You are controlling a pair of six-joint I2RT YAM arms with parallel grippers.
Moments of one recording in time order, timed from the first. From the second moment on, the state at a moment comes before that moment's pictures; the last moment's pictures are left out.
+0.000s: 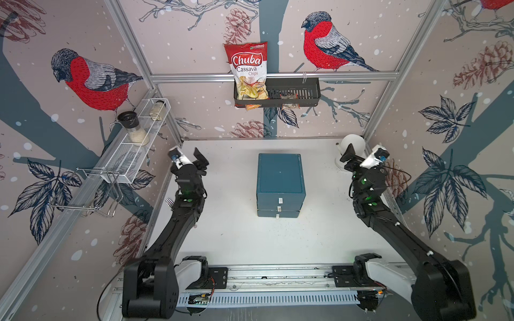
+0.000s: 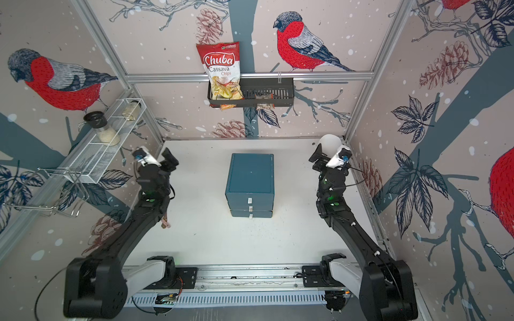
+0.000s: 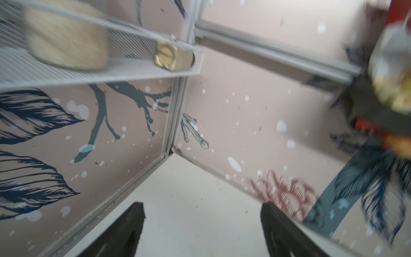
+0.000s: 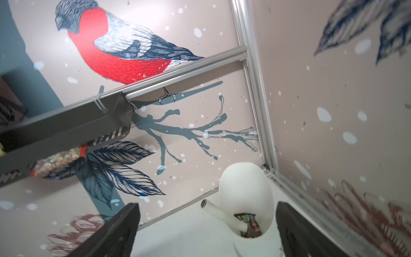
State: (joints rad) left arm -0.03 1.07 0.71 0.36 -0.40 -0.41; right arm 0.17 1.06 0.58 0.50 0.39 0.36
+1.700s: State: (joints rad) left arm -0.77 1.07 0.89 -0.36 -0.11 -0.58; right arm 1.20 1.47 1.30 -0.86 0.49 1.13
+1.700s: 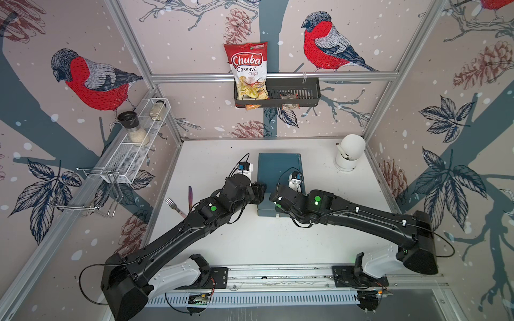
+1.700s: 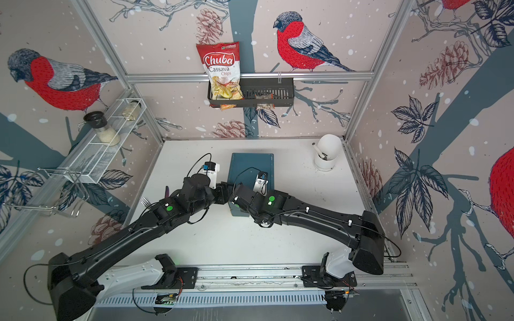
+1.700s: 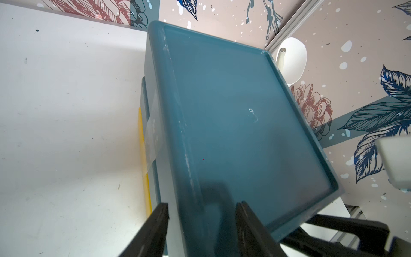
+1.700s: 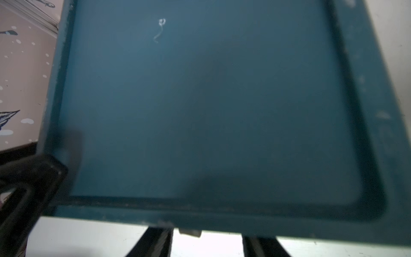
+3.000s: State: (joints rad) left arm -0.74 1.03 0.86 -0.37 -0.13 -0.67; right arm 1.20 1.58 1.41 -0.91 0.50 1.05
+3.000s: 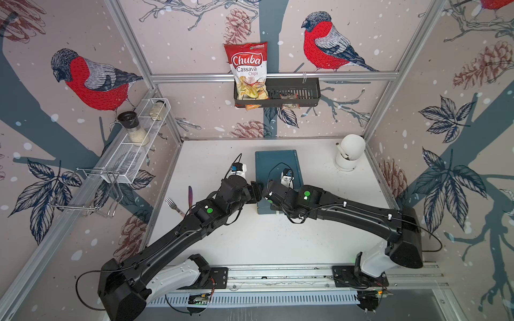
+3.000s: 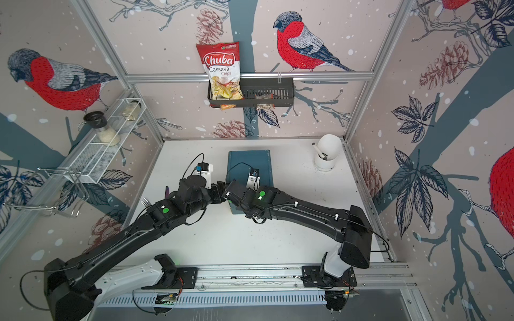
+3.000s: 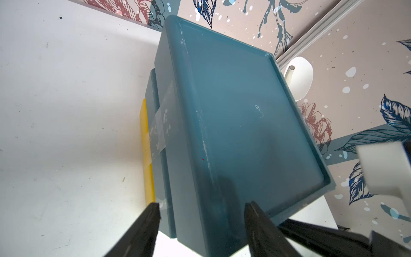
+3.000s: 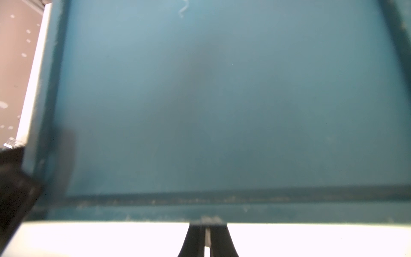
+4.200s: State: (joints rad) left arm -0.68 1.08 0.81 -0.21 -0.08 -0.78; right arm 1.54 1.41 1.27 -0.97 0.62 1.23
